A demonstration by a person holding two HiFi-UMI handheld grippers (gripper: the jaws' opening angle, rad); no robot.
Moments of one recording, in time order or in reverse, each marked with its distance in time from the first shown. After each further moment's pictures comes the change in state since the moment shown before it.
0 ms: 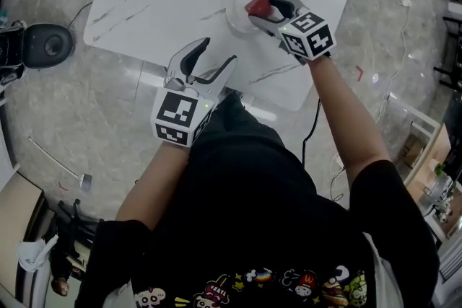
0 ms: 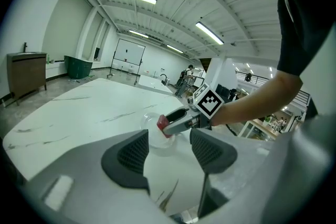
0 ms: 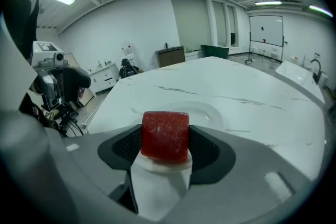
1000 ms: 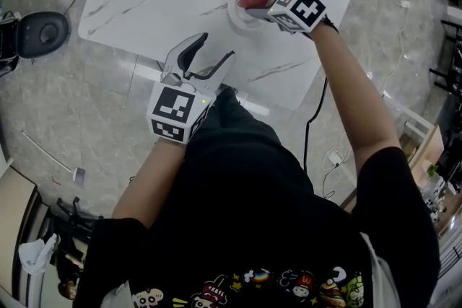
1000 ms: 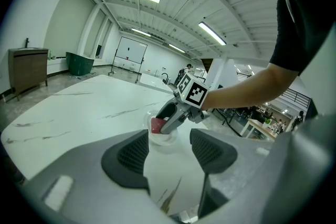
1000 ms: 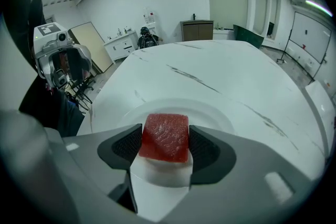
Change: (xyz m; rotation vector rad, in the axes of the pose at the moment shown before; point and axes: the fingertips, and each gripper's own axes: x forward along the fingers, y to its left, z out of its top) left arm -0.001 -0.004 0.003 -0.020 0.006 0.003; right arm 0.015 0.000 0.005 -0.272 0.321 0.149
